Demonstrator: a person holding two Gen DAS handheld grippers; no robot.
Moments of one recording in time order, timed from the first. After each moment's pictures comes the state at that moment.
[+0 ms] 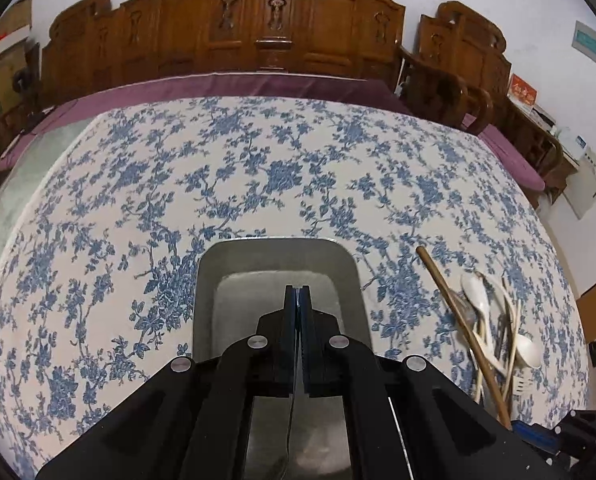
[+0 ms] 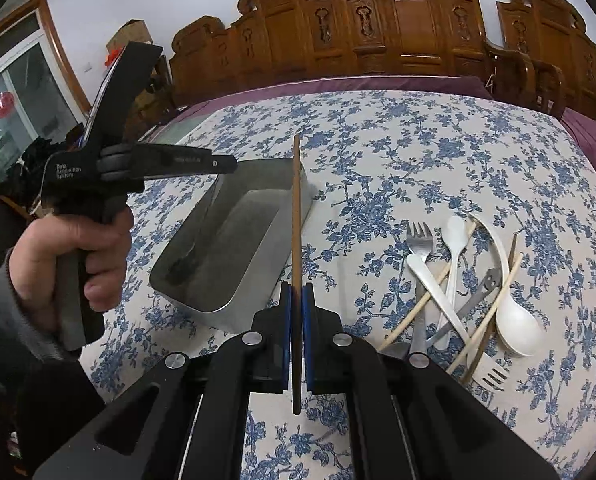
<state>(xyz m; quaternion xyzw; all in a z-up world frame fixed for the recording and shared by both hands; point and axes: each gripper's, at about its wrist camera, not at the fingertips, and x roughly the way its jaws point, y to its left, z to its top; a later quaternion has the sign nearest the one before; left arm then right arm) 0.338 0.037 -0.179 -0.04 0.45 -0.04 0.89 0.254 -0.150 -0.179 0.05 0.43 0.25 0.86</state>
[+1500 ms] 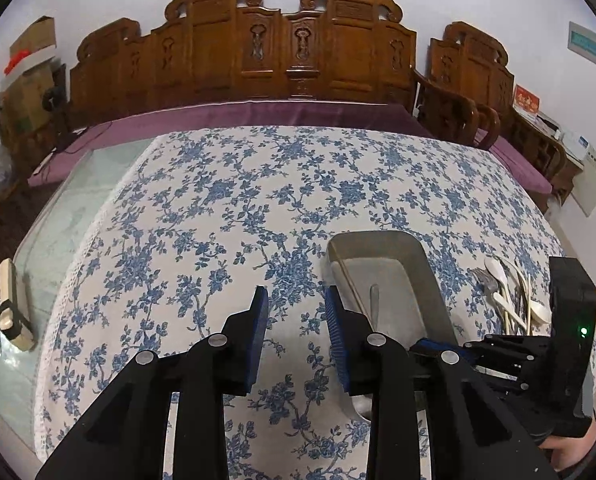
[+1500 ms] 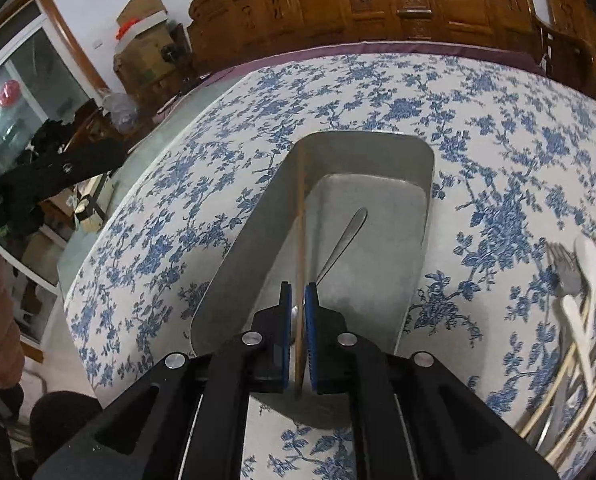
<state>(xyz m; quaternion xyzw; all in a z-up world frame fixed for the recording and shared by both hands) 0.264 0.127 -0.120 -0.01 0.41 -0.01 0.91 0.299 -0.029 -0.212 0.04 0.48 0.30 0.82</state>
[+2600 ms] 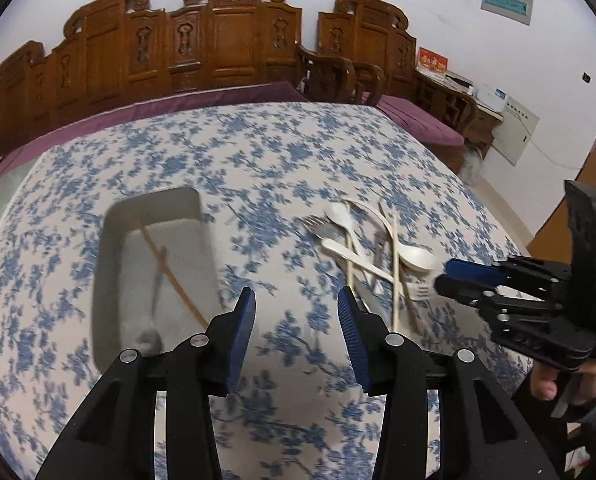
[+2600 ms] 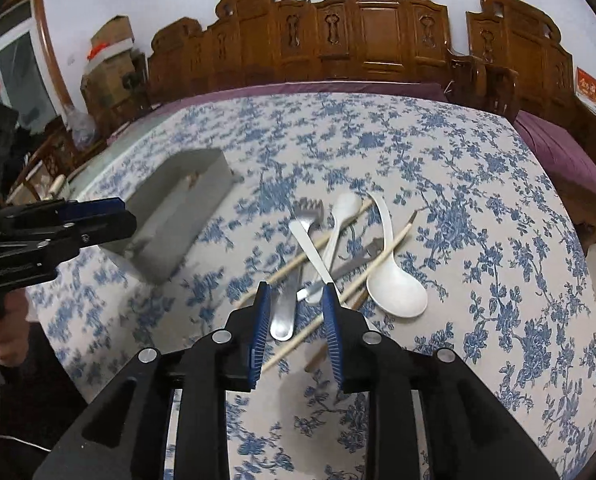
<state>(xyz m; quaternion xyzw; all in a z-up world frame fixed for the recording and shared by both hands) 0.213 -0.057 -0.157 0.01 0.42 -0.17 0.89 0.229 -0.247 -0.191 0.01 0.42 0.21 0.88</state>
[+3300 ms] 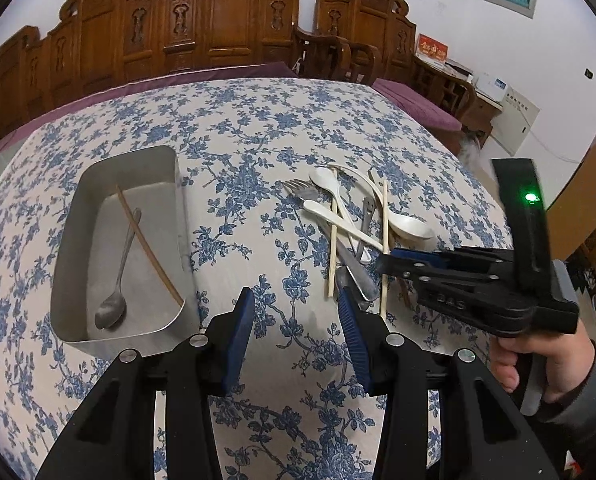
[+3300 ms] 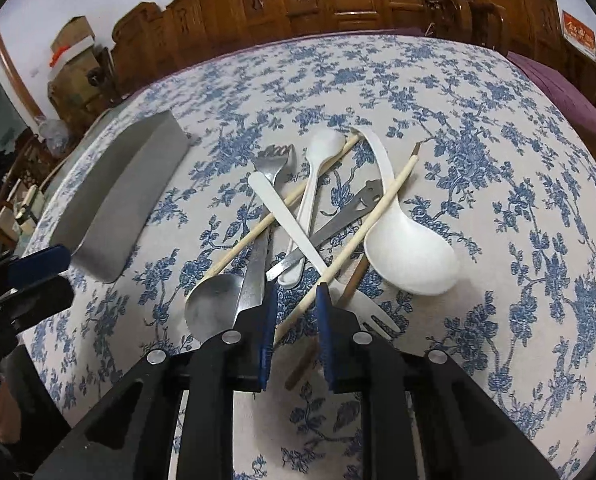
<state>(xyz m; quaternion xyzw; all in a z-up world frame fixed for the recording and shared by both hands) 0.202 -0.072 -0.185 0.00 0.44 -0.17 0.88 0.268 -0.241 -0.254 0.05 0.49 0.17 0.85</state>
